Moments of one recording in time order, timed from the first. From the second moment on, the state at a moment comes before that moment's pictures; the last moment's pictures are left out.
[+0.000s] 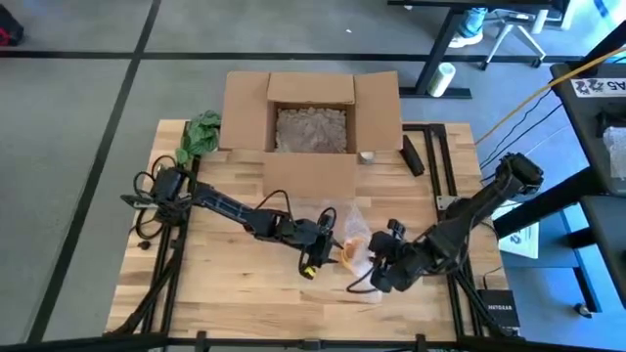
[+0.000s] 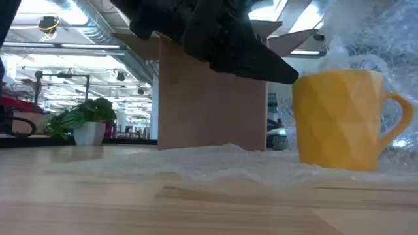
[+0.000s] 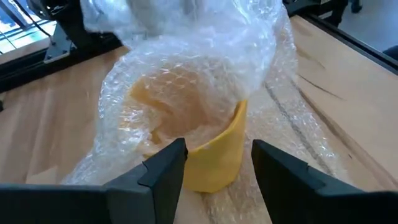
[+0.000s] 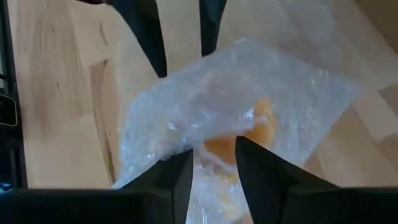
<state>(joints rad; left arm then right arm) -0.23 1.95 1.18 0.27 -0.03 0.26 0.65 1.43 1.05 -0.74 0.45 0.94</state>
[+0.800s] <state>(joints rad) -0.23 1.95 1.18 0.27 -0.03 0.26 0.42 1.69 1.05 -0.49 0.06 0.62</state>
